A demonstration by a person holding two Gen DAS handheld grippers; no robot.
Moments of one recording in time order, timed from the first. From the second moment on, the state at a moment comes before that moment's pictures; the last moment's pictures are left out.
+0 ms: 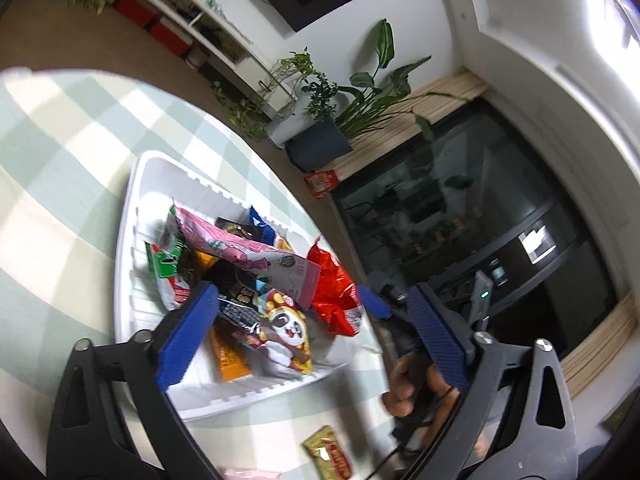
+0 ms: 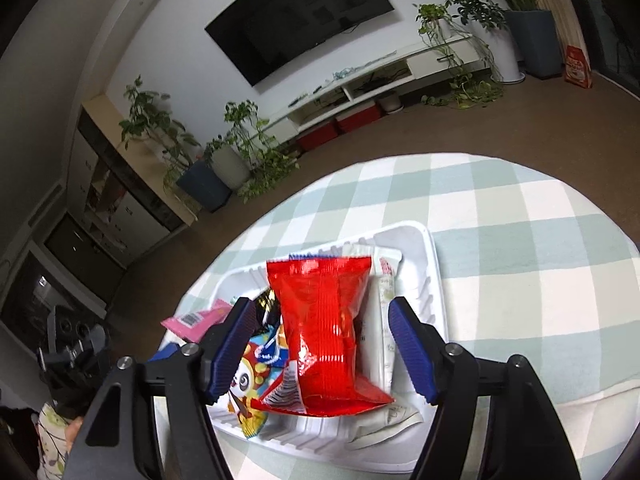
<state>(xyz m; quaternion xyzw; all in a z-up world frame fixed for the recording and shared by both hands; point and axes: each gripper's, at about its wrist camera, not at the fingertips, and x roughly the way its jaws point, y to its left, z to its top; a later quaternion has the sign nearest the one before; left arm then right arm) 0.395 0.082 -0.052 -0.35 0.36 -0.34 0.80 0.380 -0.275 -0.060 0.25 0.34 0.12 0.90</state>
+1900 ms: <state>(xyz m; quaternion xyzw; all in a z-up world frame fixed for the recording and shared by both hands) 0.239 0.008 -0.094 0.10 0.48 -0.17 0.86 0.225 -0.190 -0.090 0.02 0.51 0.04 0.86</state>
